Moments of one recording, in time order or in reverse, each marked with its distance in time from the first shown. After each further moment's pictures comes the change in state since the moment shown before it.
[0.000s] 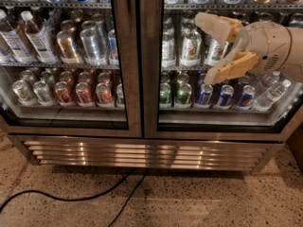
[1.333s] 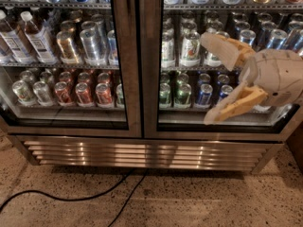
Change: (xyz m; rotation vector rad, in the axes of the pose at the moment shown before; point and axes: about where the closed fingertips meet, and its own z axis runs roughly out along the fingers) arm 0.011 0.067 -0.004 0.055 0.043 -0.075
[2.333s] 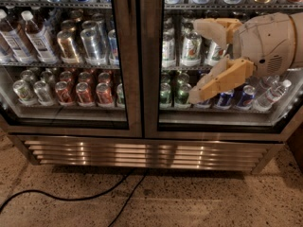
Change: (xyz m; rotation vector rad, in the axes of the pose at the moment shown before) arm -0.001 -0.032 0.024 0.027 0.328 0.009
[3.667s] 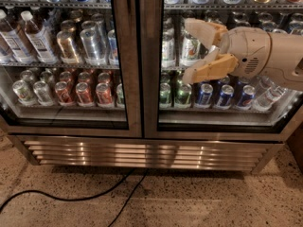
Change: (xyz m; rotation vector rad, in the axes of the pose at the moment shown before) arm 0.003 -0.041 0.014 -0.034 -0.344 0.115
